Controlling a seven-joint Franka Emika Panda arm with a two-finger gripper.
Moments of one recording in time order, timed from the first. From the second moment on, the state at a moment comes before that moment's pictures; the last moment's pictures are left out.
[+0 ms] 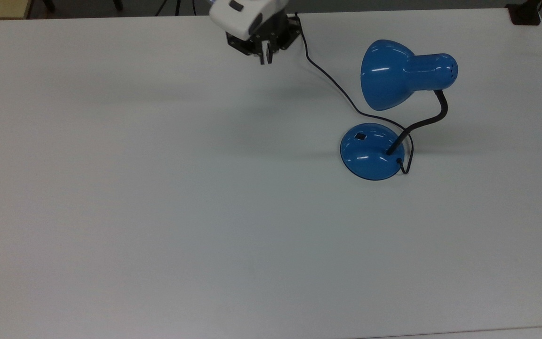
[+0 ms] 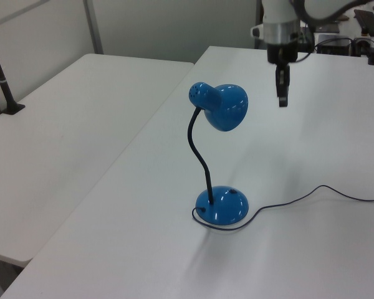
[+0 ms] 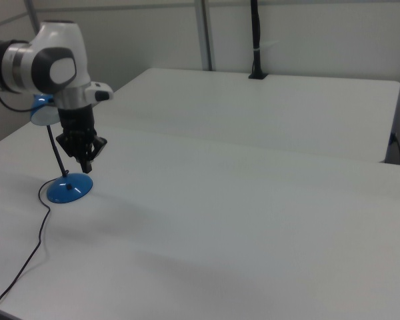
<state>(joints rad) 0.05 0.03 0.14 -1.86 0.04 1.79 -0.01</state>
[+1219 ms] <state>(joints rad) 0.14 0.23 0.24 -1.91 0.21 2.24 0.28</state>
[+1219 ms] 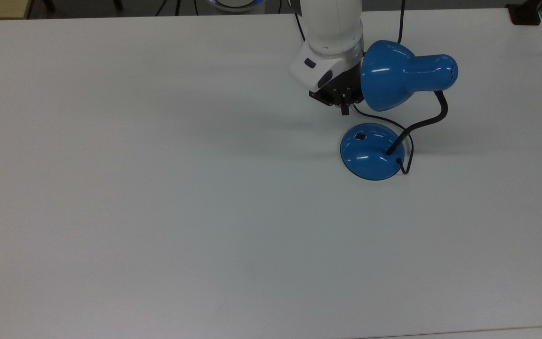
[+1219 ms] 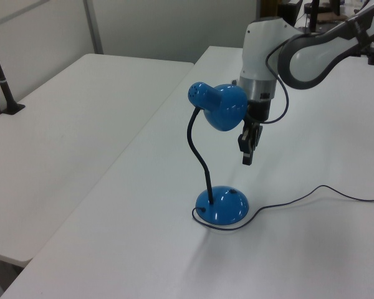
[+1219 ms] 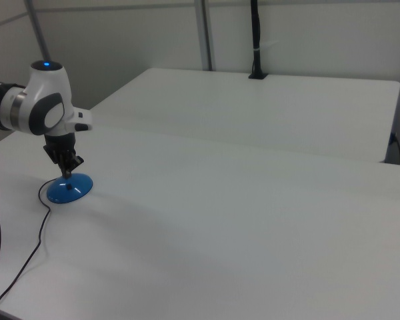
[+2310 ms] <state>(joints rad) 0.18 0.32 0.25 -1.92 0.25 2.42 0.36</state>
